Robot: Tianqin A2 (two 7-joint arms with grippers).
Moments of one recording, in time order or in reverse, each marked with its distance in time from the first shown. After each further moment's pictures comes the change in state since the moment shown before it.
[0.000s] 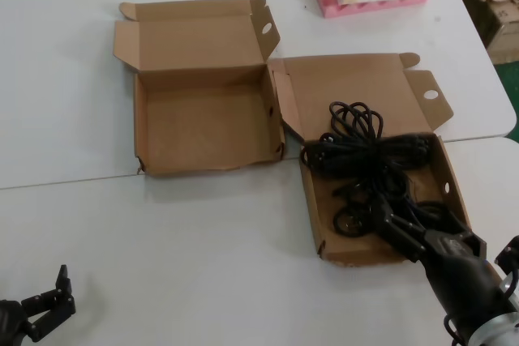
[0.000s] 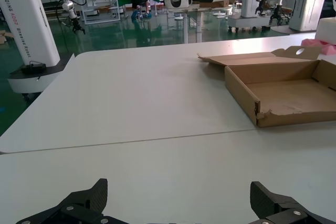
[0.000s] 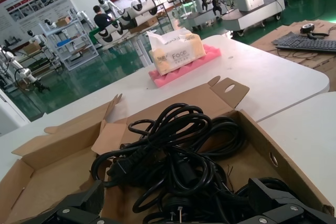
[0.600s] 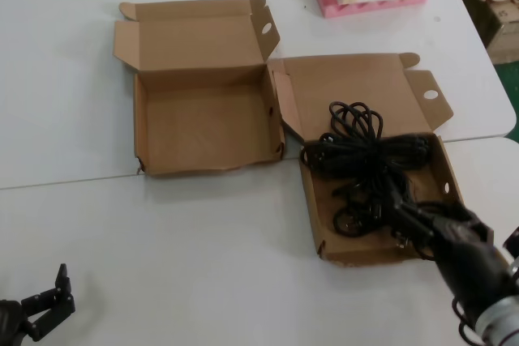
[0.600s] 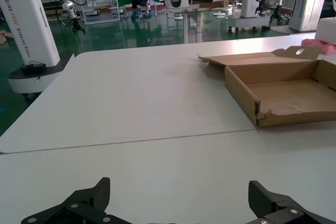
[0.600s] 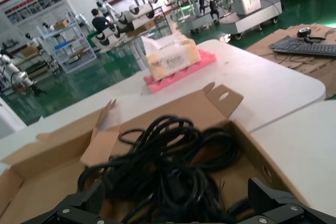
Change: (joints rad) left arm 0.000 0.000 0.000 0.000 0.000 0.000 0.000; right arm 0.051 -0.006 0.041 -0.054 0.000 -0.046 0.000
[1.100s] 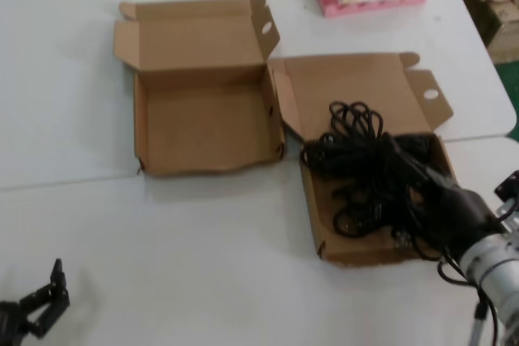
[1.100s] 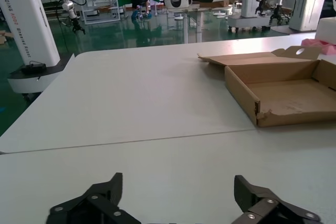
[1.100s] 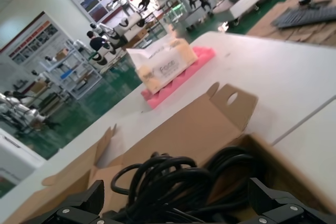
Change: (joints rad) left arm 0.000 0.000 0.000 0.000 0.000 0.000 0.000; right arm 0.321 -0.147 0.251 -0.372 -0.026 -0.321 0.000
